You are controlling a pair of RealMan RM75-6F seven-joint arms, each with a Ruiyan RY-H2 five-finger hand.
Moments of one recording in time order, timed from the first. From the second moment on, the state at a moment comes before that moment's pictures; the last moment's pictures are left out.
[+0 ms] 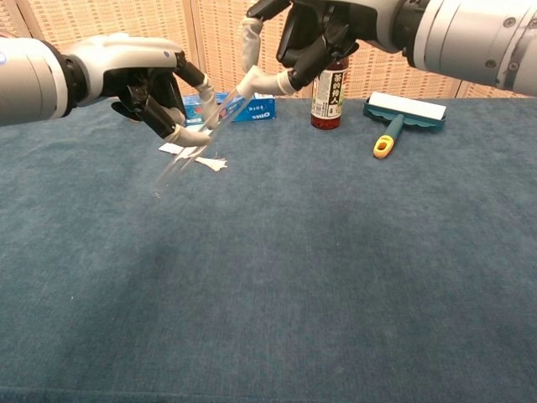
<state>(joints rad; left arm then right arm) -0.92 -1.31 -0.25 -1.93 0.74 1.01 0.37 0.89 -1.37 0.30 -1.78 -1.22 0.91 -0.03</state>
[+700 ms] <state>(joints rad) -0.94 -1.30 -0.24 -1.94 0.72 1.02 0.37 0.91 -1.39 0.29 -1.75 -1.20 0.91 -0.05</state>
